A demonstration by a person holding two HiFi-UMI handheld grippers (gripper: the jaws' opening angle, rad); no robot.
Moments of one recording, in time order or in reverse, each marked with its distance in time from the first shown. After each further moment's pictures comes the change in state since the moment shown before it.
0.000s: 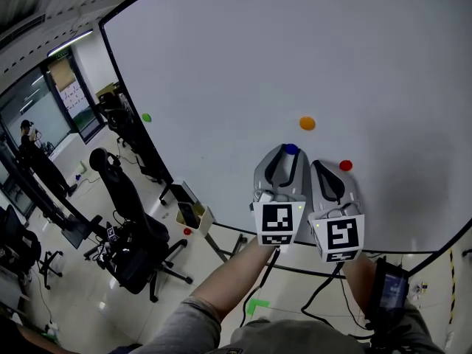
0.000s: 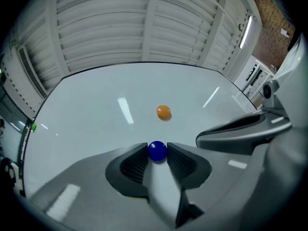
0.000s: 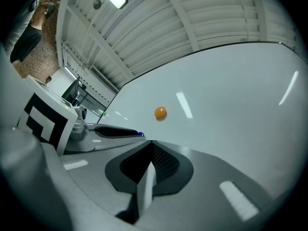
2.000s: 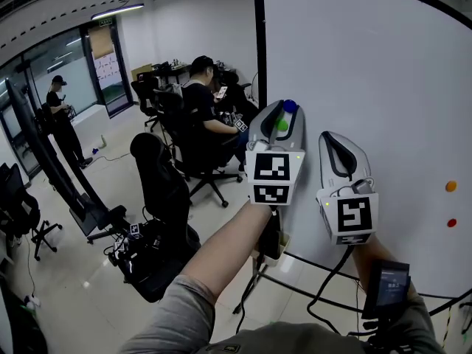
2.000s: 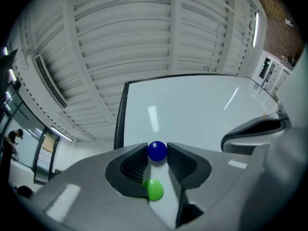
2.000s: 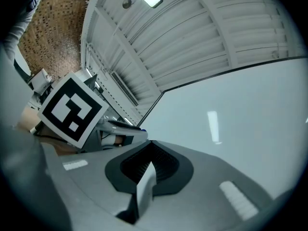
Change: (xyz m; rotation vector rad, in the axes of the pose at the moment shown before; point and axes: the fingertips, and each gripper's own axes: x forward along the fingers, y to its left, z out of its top) left arm -0.029 0.387 0.025 0.015 -0.058 0.182; right arm 0.230 0.251 0.107 -0.161 -0.196 0.156
